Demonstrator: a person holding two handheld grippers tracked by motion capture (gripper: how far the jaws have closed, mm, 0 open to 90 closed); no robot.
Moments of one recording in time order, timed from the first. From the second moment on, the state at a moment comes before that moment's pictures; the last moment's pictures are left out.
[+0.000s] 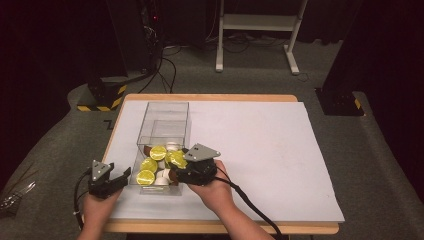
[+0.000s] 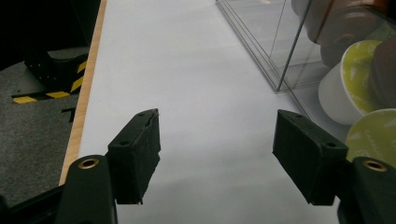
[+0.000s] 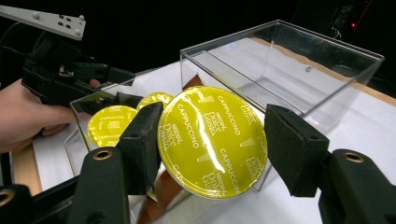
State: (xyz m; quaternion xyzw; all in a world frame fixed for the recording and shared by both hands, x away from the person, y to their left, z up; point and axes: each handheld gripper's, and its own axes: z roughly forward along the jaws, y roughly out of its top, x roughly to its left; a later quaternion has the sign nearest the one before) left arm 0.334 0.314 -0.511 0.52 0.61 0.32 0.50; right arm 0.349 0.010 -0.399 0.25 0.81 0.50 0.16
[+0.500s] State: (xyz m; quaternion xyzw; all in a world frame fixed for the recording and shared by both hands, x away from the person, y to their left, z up) left arm 0.333 0.313 -0.511 0.52 0.61 0.33 0.50; right arm 0.349 -0.020 -0.405 0.27 0.80 0.51 0.17
